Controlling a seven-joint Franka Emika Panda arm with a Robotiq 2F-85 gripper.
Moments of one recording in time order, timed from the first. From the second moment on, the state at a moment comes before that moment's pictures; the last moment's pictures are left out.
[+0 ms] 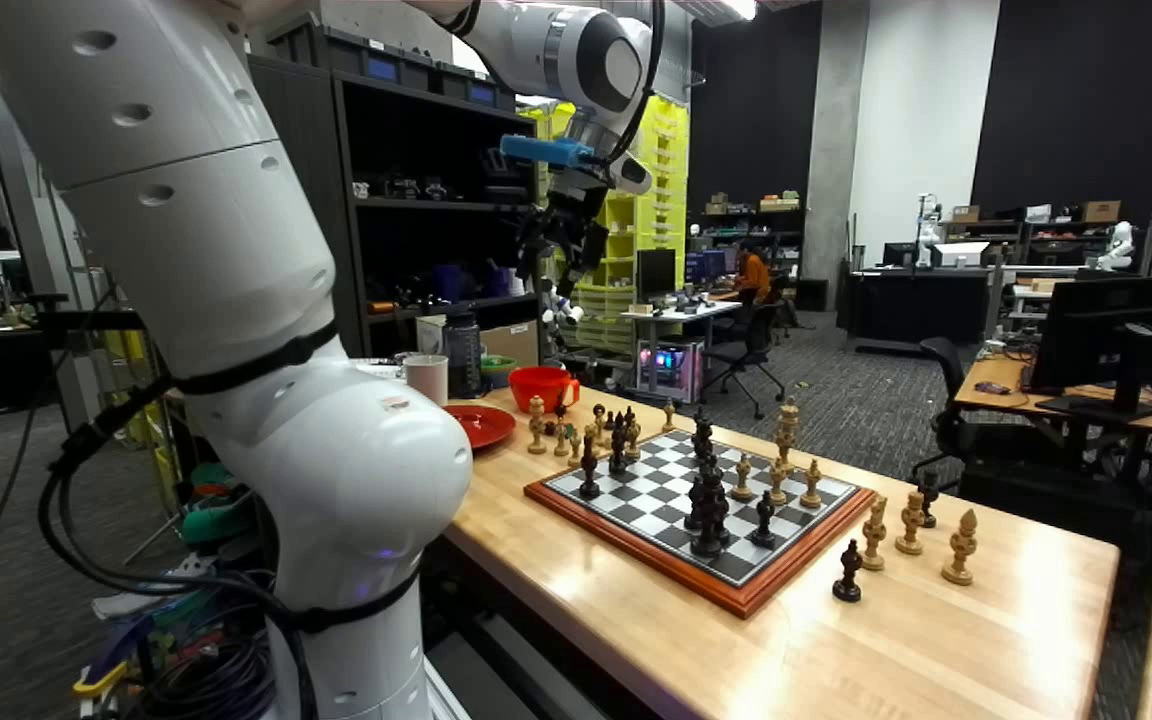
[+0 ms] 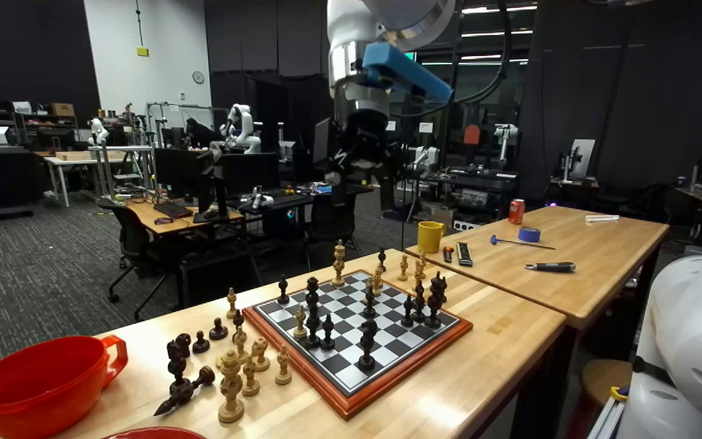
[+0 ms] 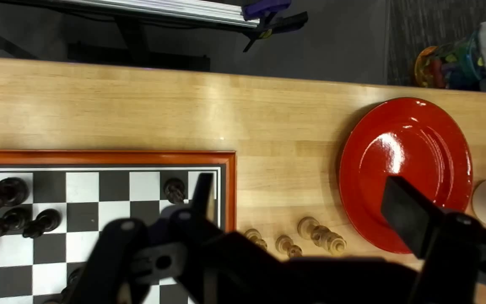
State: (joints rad) arm 0.15 -0.34 0.12 -2.05 0.31 1.44 0.20
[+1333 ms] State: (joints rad) arm 0.11 0.01 0.11 -1.98 0.19 1.53 -0.02
